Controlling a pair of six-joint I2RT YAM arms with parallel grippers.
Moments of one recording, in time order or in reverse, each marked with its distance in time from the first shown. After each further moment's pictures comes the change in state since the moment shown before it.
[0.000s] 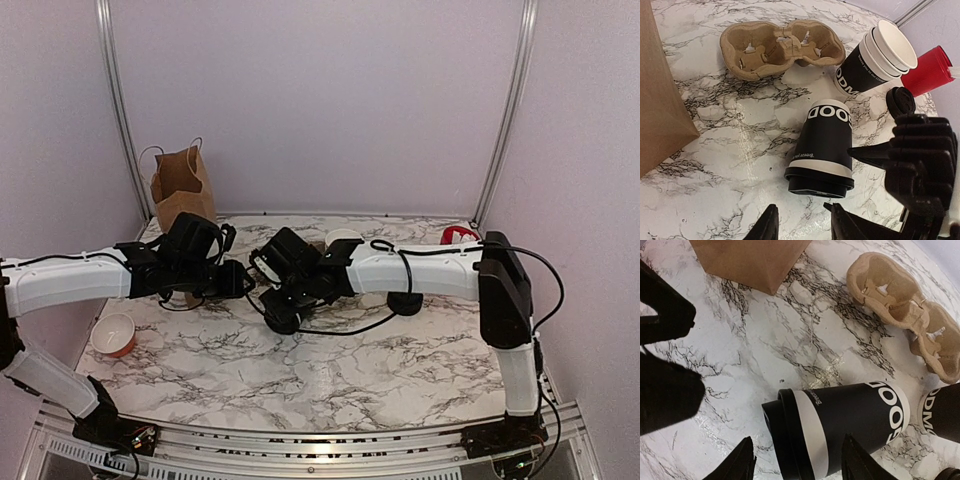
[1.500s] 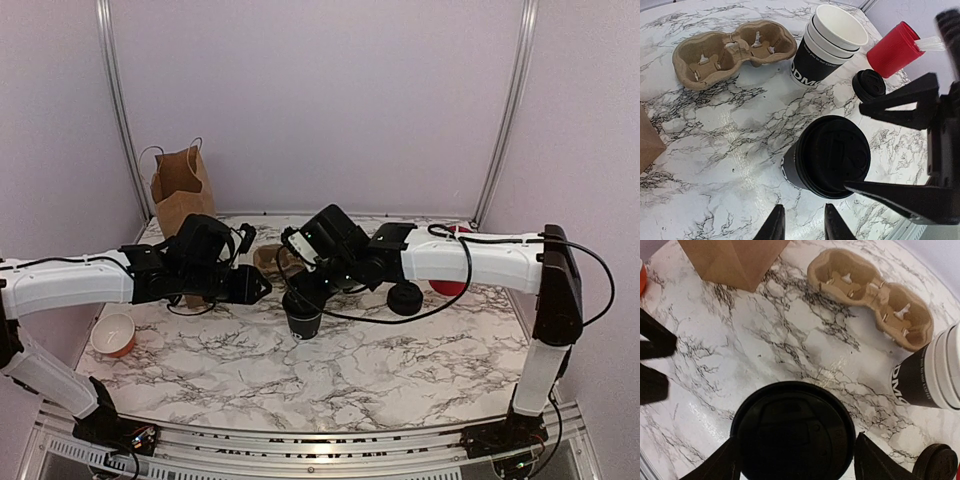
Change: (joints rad) left arm -0.110 0.002 0.029 0.035 0.019 0.053; right arm -0.048 -0.266 -0.194 0.030 -0.019 0.009
